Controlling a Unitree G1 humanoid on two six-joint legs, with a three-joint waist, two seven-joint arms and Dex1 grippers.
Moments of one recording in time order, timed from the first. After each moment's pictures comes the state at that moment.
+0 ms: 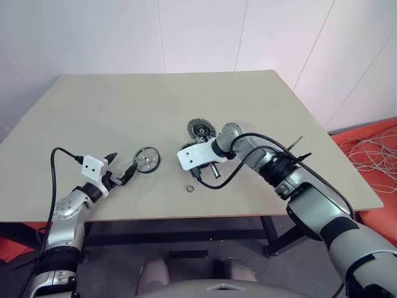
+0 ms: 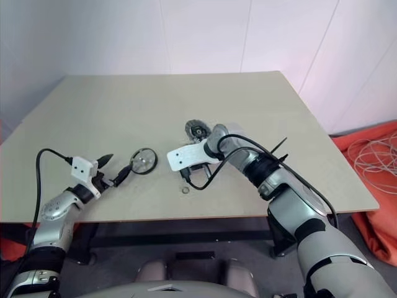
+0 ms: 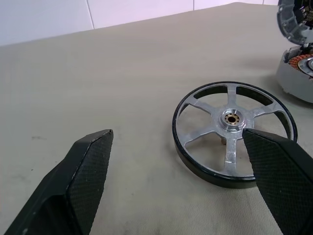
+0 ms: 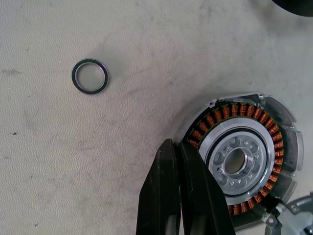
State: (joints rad) left arm -0.11 0.43 0.21 0.37 -0.29 -0.18 -0.71; right arm -0.97 -0.34 0.71 0.51 -0.39 0.01 1.25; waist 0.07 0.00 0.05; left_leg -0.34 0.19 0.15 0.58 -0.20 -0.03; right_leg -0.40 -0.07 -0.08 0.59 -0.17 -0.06
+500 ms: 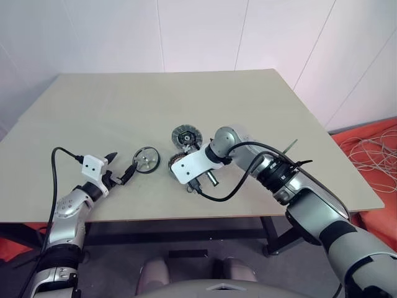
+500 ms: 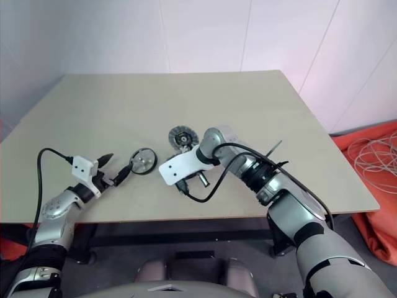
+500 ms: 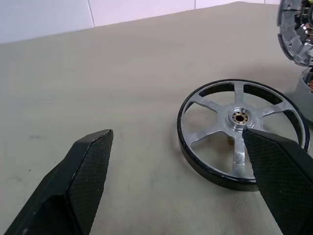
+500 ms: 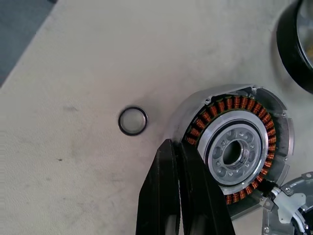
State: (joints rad) left arm -0.14 0.43 0.21 0.42 -0.29 -0.20 -0.72; right arm -0.93 -0.33 0.71 0.37 -0.38 -0.02 1.35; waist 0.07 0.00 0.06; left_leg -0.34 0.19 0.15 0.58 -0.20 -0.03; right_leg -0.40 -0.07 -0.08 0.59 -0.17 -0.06
